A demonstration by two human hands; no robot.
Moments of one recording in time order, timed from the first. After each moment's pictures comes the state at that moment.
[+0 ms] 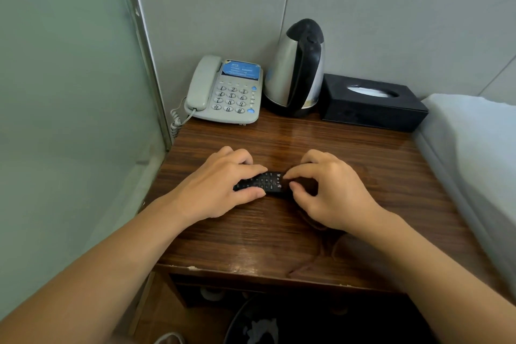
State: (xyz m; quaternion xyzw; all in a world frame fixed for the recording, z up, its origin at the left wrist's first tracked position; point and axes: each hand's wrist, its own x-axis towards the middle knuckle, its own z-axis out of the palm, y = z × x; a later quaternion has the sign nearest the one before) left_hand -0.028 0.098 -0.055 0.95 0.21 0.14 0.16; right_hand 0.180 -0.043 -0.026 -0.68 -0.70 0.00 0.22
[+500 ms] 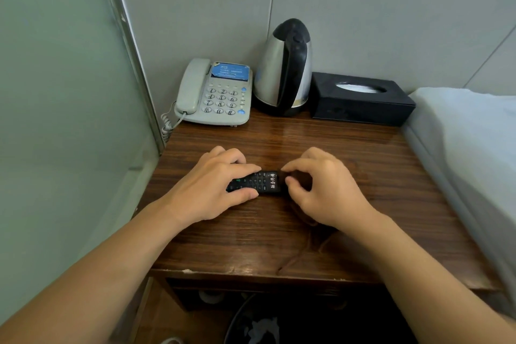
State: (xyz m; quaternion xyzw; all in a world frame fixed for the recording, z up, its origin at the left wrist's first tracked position) left_hand -0.026 0.096 -0.053 0.95 0.20 0.18 0.16; right_hand 0.180 -0.047 -0.025 -0.73 -0.63 0.01 0.26
